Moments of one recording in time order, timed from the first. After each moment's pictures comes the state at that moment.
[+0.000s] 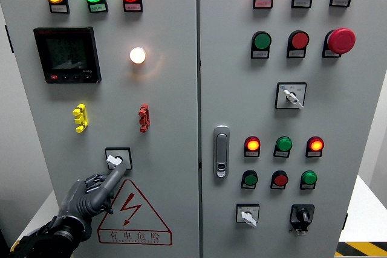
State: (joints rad) left arm -0.51 -0.04 -1.52 -1.64 1.39 0.26 0.71; right arm 0.00 0.12 0.05 -0.14 -0.02 0.02 -0.04
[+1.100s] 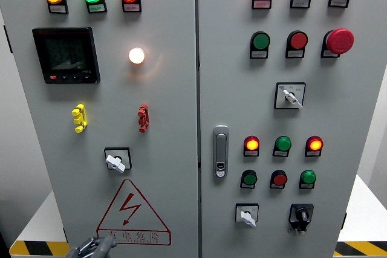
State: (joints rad) left arm -0.03 -0.04 -1.50 -1.66 1.24 0.04 0.17; right arm 0.00 0.12 0.05 -0.14 -0.02 0.02 -0.04
